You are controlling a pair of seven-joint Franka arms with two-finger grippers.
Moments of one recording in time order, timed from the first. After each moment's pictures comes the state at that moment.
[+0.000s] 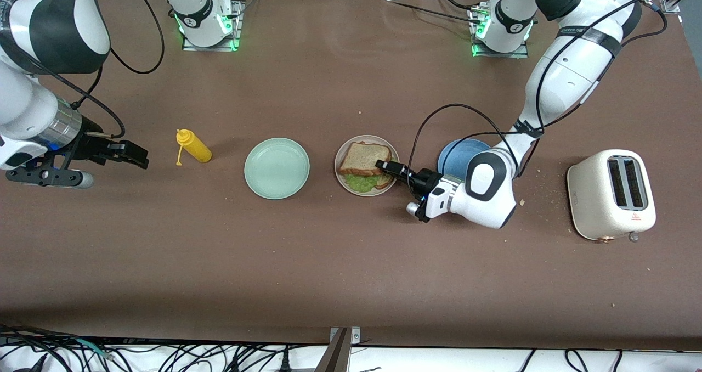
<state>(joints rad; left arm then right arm) 0.03 0.96 -0.44 -1.45 -0.84 1.87 0.51 0.10 0.21 -0.01 -1.58 0.01 1.79 0.17</state>
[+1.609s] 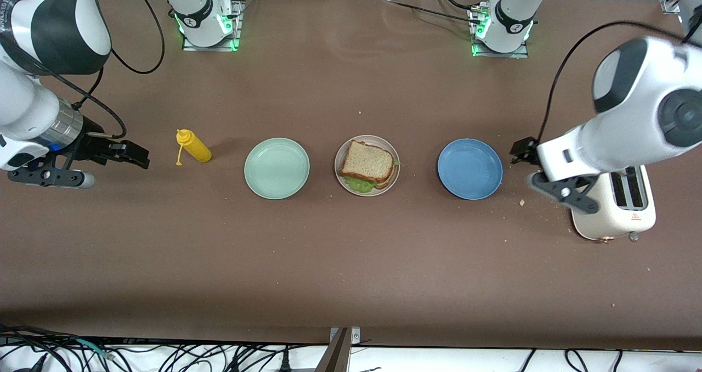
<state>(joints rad) 0.13 0.34 -0.35 -1.41 0.07 1.60 0.22 0.10 0.21 -0.01 -1.58 0.01 1.79 0.17</state>
